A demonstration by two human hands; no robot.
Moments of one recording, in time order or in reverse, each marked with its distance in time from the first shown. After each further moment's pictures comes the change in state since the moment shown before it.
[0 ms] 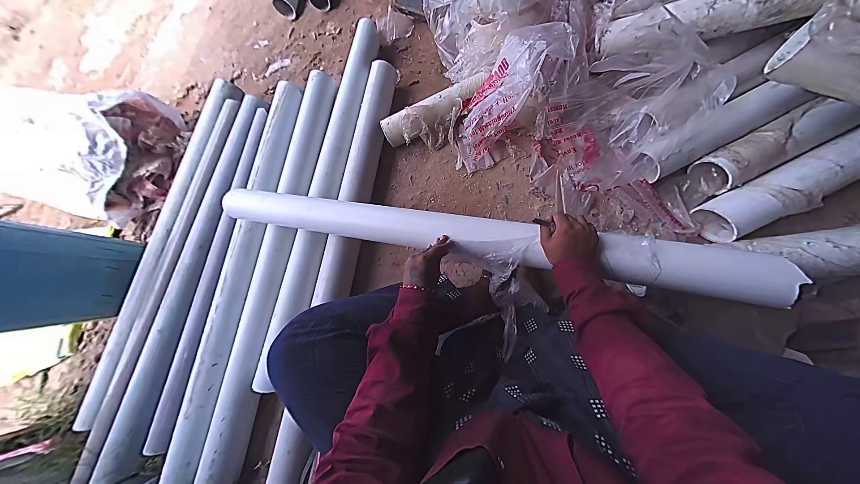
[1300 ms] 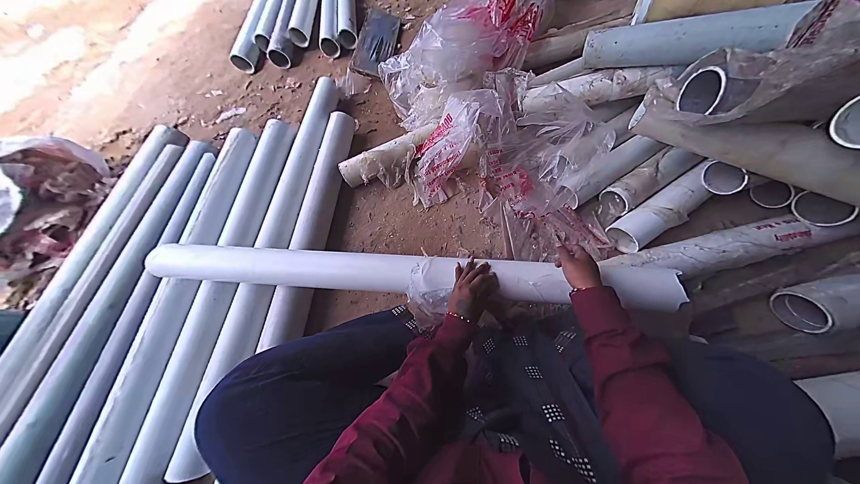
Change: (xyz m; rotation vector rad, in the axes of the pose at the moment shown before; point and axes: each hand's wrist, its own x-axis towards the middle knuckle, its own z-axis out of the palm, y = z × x) left_hand -0.008 0.109 0.103 -0.325 -0.016 0.379; right_hand -0.011 0.062 -0.111 0.436 -0.252 0.631
